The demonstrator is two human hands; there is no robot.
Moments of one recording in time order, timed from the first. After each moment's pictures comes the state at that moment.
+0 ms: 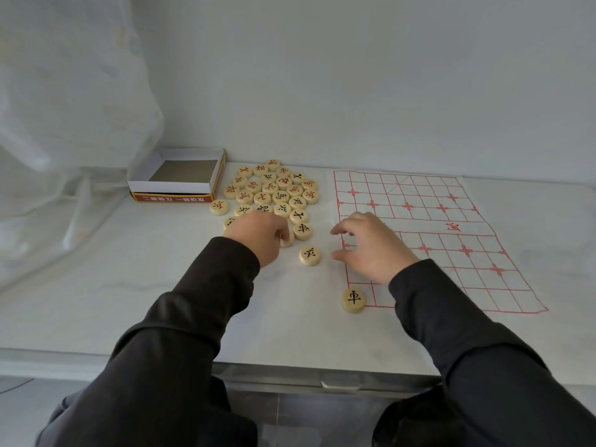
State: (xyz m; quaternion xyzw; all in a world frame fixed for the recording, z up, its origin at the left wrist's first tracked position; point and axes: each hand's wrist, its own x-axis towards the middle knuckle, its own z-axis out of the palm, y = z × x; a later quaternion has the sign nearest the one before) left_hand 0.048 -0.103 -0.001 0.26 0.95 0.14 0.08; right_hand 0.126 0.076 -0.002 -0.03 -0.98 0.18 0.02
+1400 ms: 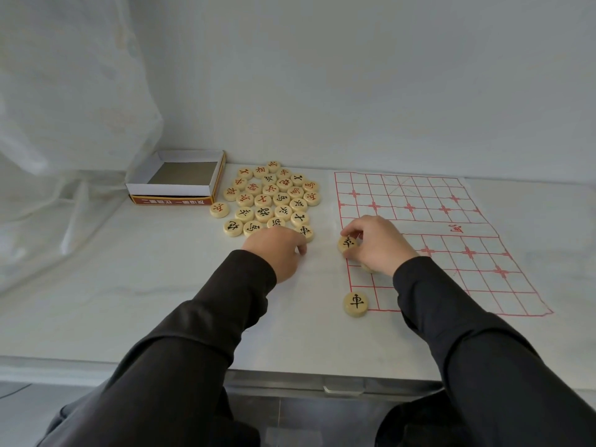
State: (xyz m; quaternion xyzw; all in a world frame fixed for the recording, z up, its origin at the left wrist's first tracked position) left_hand 0.056 -0.086 -0.010 0.30 0.94 0.09 0.11; right_hand 0.108 0.088 -0.014 -0.12 -0.97 0.22 -0.01
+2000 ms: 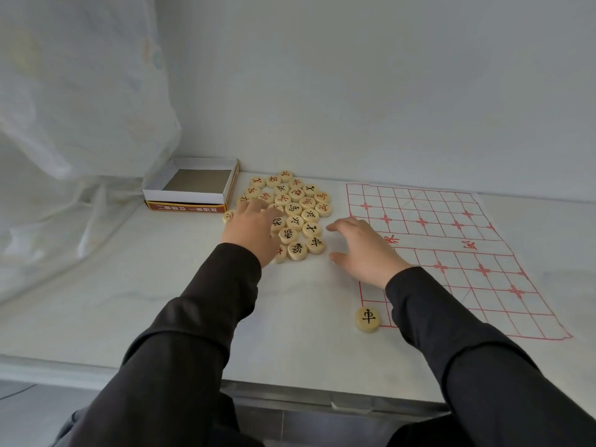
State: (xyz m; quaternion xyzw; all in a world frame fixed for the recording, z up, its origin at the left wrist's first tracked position) left_hand 0.020 -0.116 -0.010 0.21 0.97 0.15 -0.01; right_hand 0.092 0.063 -0.011 -0.01 -0.98 0.18 0.00
